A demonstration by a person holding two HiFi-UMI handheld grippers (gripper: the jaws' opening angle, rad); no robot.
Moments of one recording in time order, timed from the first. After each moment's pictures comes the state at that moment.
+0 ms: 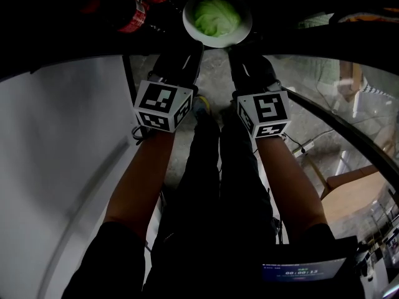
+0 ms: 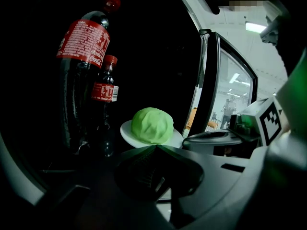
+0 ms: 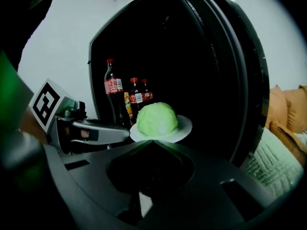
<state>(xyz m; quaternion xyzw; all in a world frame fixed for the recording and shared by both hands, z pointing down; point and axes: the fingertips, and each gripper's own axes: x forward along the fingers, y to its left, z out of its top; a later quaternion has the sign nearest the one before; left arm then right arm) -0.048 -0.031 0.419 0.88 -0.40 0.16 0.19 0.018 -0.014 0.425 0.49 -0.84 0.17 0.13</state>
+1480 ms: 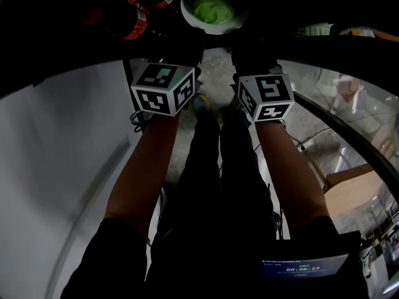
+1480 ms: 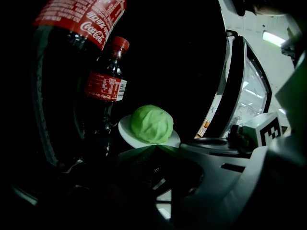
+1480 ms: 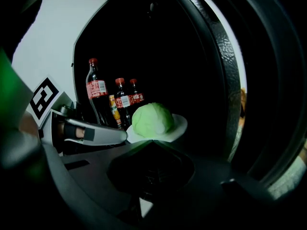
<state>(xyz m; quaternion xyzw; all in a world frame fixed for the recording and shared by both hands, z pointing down) -0.040 -0.074 0.418 0.86 -0.40 0.17 0.26 0.026 -0.064 0.424 0.51 -0.83 0.20 0.11</state>
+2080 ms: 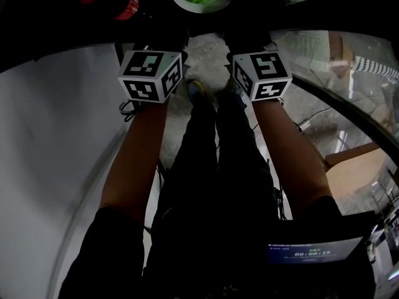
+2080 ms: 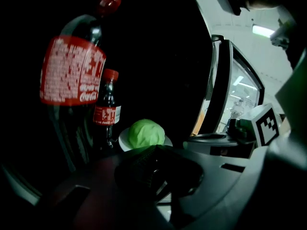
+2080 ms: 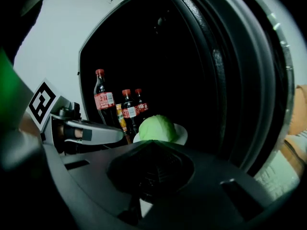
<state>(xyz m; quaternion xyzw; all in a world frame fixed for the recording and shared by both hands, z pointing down) -0.049 -0.063 0.389 0.88 -0.40 0.16 0.21 0.026 -0.055 0.397 0.51 -0.83 0.18 0.11</state>
